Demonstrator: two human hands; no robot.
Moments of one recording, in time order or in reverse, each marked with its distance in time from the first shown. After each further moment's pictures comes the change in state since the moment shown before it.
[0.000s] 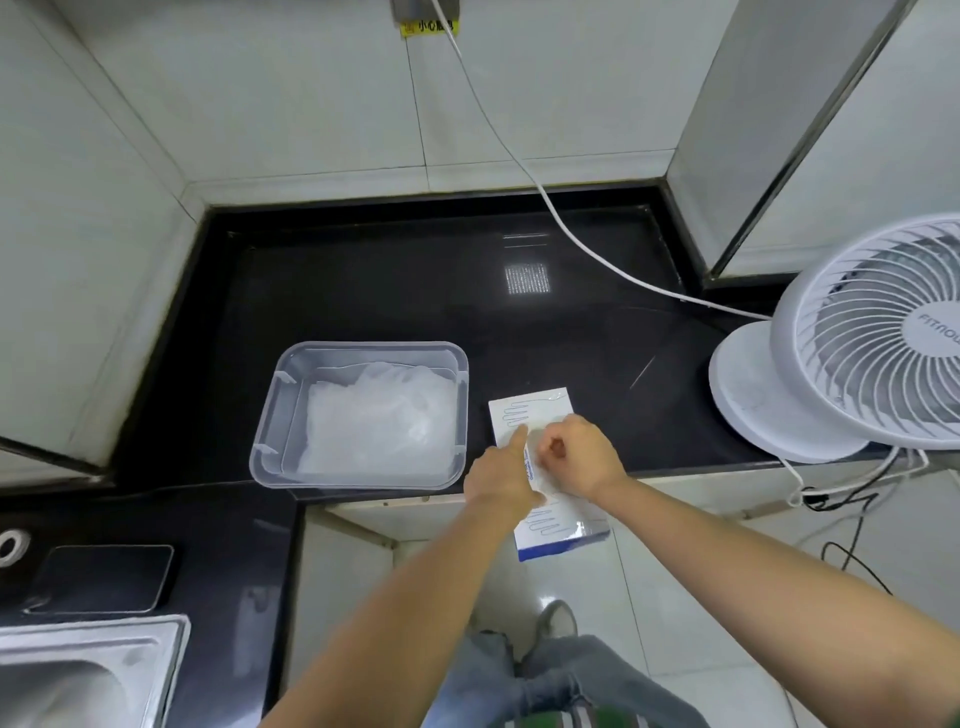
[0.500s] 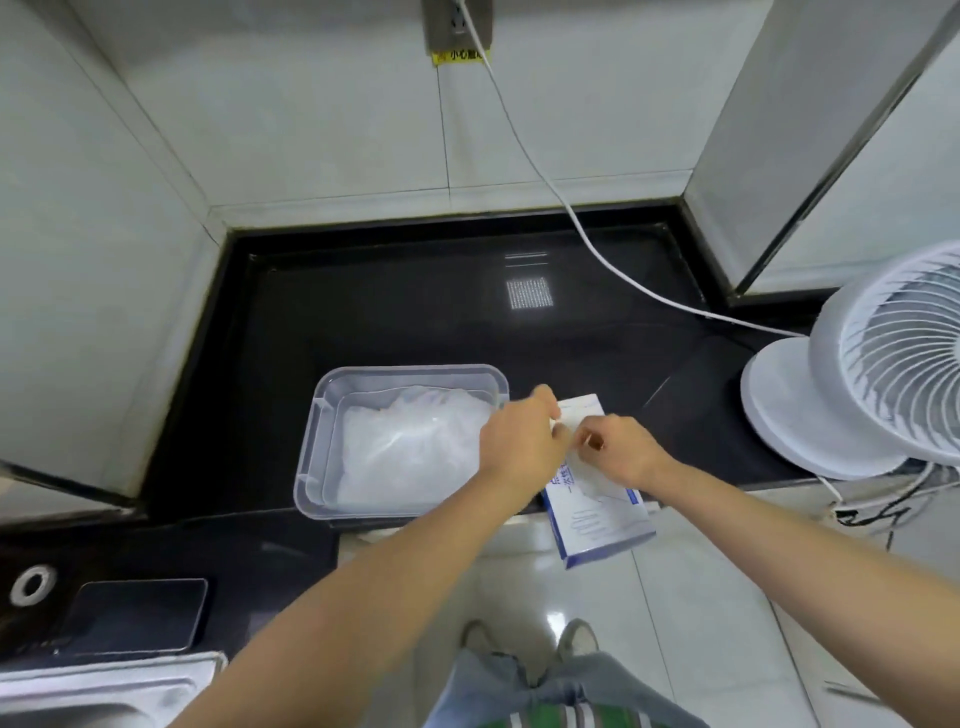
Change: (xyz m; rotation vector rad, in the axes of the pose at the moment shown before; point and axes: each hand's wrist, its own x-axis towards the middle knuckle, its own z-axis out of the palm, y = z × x) left_hand -0.012 -0.006 -0.086 -0.117 0.363 0.248; right_hand 0.017 -0.027 -0.034 -0.068 -0.100 0.041
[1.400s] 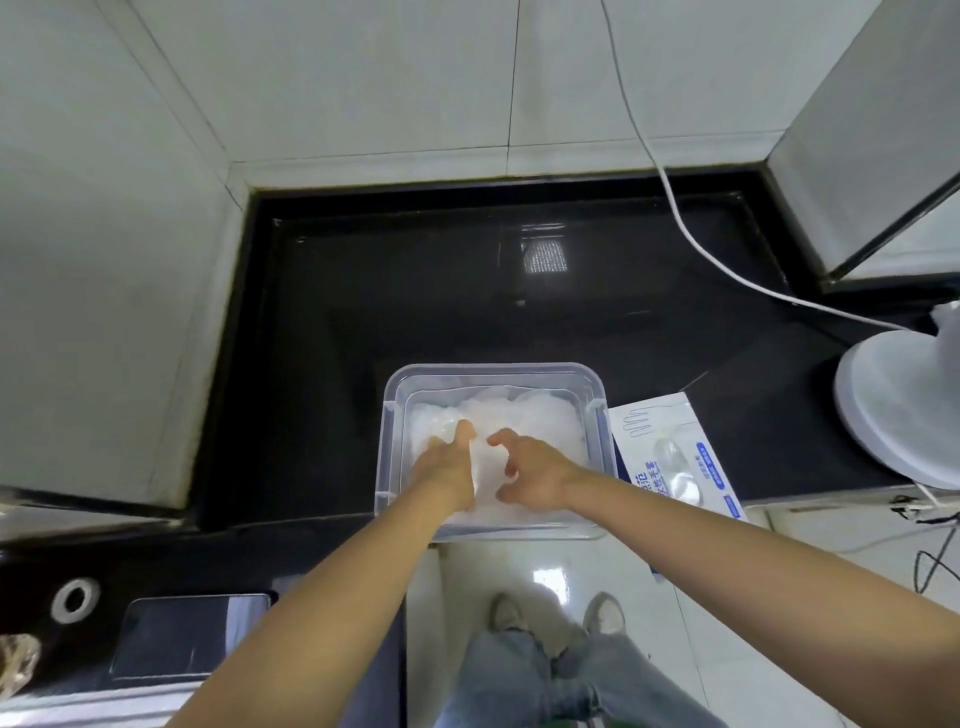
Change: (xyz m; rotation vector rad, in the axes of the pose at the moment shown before) left_hand 0.023 -0.205 -0.010 0.165 -0.488 -0.284; right_hand 0.051 -0.155 0.098 0.039 -0.373 -0.067
